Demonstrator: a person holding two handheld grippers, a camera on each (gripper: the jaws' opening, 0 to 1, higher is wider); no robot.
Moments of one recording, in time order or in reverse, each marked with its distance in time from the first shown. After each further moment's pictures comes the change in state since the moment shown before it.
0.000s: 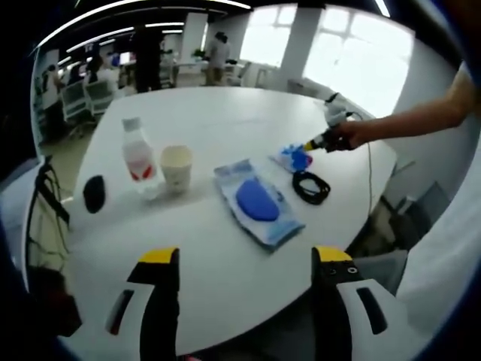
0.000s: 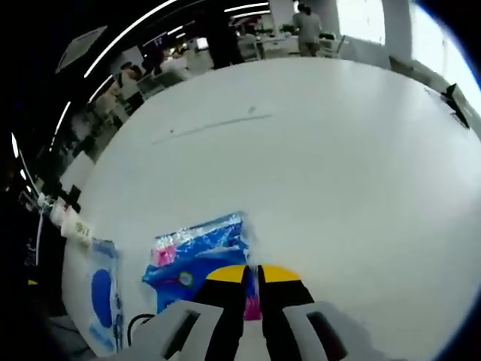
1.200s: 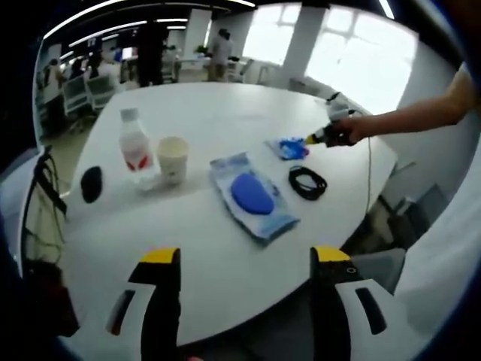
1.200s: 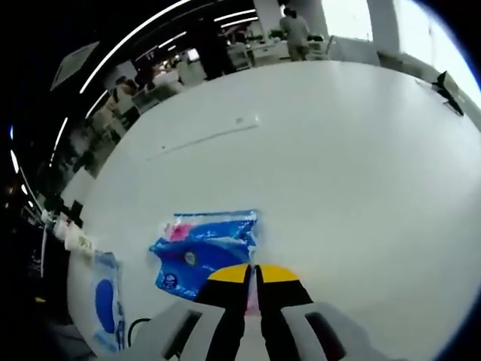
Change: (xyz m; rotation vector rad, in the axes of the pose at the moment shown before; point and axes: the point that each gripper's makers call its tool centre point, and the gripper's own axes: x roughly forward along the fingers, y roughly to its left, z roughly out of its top) left arm -0.002 -0.013 -0.014 -0.019 0.019 -0.004; right arm -0.010 -0.011 0.002 0.030 -0.026 0.009
